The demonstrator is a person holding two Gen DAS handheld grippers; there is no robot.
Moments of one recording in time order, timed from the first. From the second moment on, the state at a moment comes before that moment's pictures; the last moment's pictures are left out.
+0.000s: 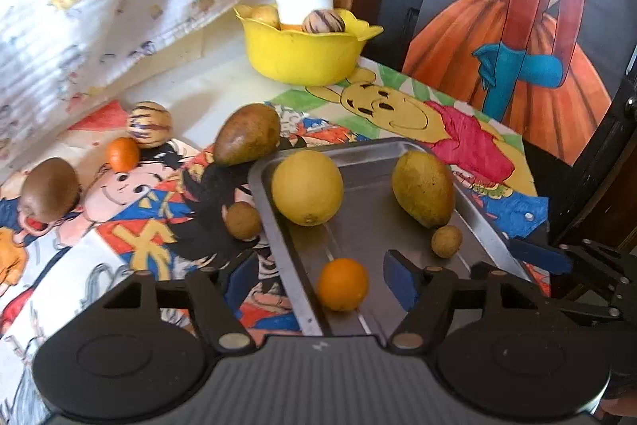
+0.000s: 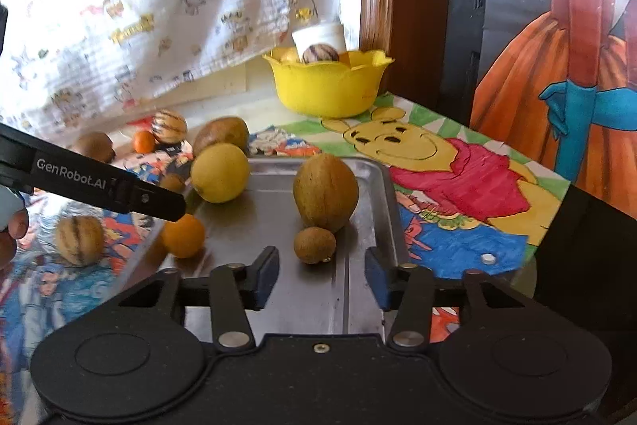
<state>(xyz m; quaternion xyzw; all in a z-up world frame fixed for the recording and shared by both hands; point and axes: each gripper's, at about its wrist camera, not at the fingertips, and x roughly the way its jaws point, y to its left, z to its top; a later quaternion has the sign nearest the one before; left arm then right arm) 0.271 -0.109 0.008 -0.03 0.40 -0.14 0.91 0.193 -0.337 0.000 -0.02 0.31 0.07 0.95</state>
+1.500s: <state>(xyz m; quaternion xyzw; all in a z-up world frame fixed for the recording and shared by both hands) 0.164 0.070 0.325 0.01 0.22 -0.03 0.98 0.156 -0.252 0.399 -0.04 0.19 0.19 0.96</state>
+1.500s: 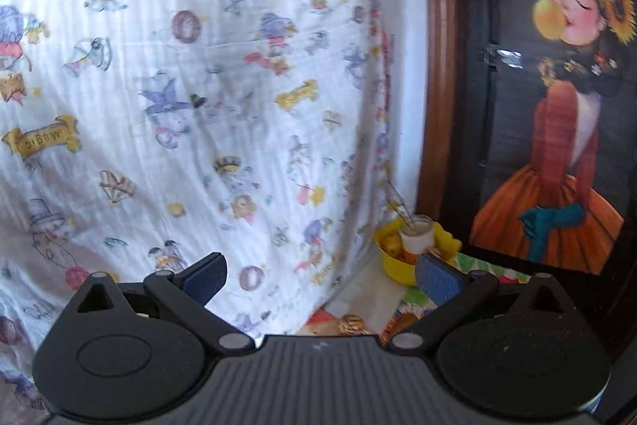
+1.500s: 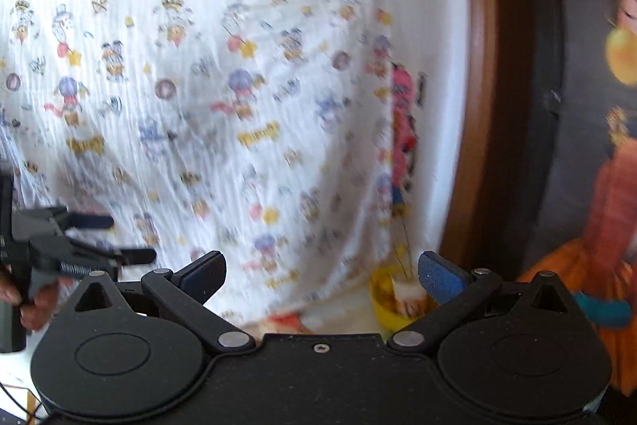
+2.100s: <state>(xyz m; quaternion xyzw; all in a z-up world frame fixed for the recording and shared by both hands) 0.224 0.068 0.201 -0.05 0.24 -0.01 0.97 0.262 -0.242 0.255 -0.05 0.22 0.27 0.94</state>
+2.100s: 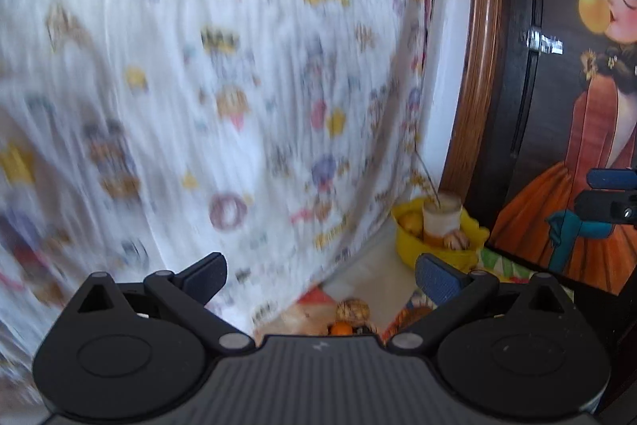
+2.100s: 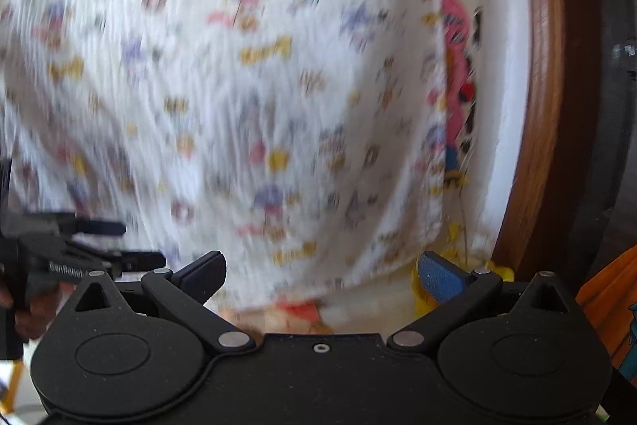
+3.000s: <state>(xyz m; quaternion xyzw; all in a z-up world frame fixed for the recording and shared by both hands) 0.202 -0.006 0.019 -0.02 0.35 -0.09 0.93 0.336 -0.210 0.049 -0.26 0.34 0.40 0.81</state>
